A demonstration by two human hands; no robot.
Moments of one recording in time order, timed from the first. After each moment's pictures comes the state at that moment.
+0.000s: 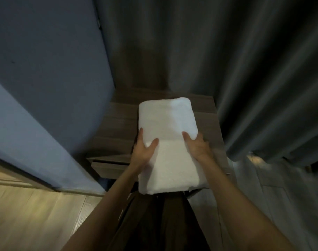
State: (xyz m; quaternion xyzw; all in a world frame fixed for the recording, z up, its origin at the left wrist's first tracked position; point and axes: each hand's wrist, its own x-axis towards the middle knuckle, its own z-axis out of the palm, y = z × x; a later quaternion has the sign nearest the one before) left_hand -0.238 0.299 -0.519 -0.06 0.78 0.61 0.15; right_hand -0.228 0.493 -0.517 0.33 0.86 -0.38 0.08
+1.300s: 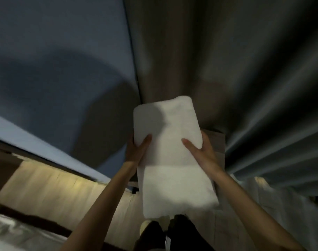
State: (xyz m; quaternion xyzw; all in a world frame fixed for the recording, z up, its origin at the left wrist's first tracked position) left_hand -0.313 0.239 -0.246 -0.24 0.72 0.64 0.09; right_hand -0.299 0.453 -0.245 0.18 0.76 -0.62 0.08
